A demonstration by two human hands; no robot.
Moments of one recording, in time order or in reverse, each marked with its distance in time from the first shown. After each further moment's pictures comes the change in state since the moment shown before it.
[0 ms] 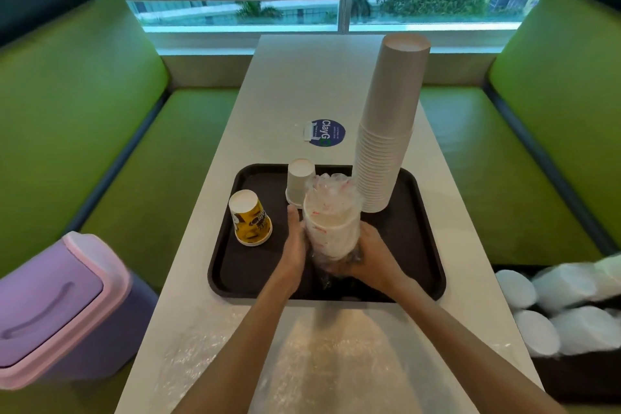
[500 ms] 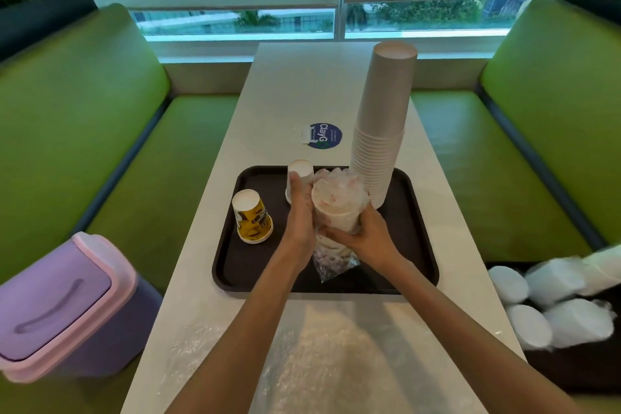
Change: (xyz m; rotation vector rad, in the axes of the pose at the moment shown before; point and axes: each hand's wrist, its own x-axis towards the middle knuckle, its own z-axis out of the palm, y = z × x) left_hand -0.021 0.047 0.025 -0.049 -0.056 0.187; right_hand -0.009 -0.061 -0.020 0.253 0.192 -0.050
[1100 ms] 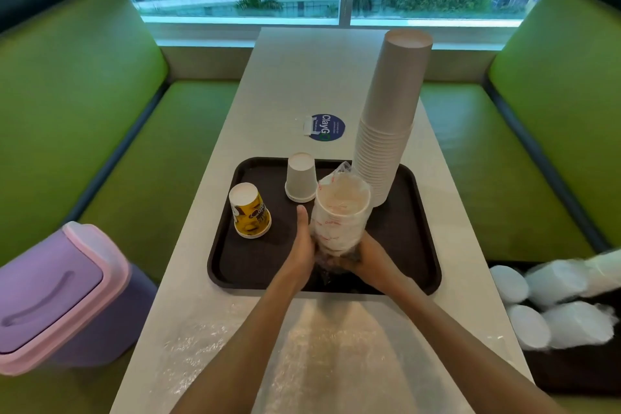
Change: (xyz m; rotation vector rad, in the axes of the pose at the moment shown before) left_hand 0.011 -0.064 -0.024 0.048 -0.020 -0.227; right_hand -0.010 0.045 0.004 -0.193 -0.274 0.161
